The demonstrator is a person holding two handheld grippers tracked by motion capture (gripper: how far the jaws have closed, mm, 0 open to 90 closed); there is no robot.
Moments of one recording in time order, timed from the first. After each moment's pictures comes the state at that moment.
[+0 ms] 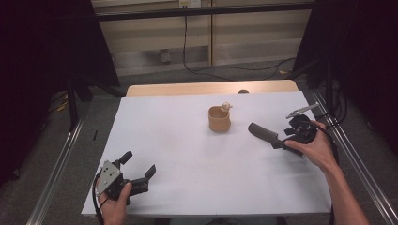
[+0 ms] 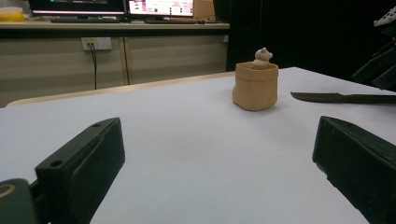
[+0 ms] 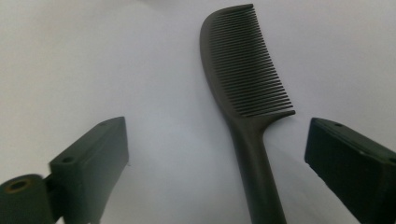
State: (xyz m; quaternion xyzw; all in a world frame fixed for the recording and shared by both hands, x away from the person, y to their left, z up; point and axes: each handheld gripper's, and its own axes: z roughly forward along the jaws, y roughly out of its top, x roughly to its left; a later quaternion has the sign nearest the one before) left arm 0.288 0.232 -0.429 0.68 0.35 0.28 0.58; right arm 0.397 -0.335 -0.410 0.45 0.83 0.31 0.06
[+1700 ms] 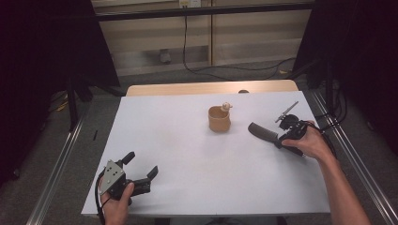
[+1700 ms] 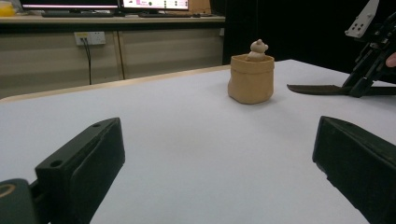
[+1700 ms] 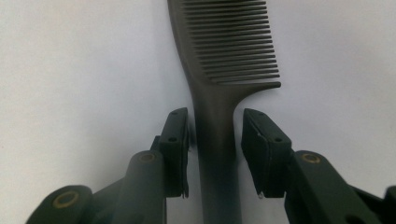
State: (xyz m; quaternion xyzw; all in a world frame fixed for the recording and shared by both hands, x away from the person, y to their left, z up) left arm 0.290 0.227 -0.431 0.69 0.35 0.27 0.58; right arm 0.426 -0.323 -0.426 0.40 0.90 0.15 0.04
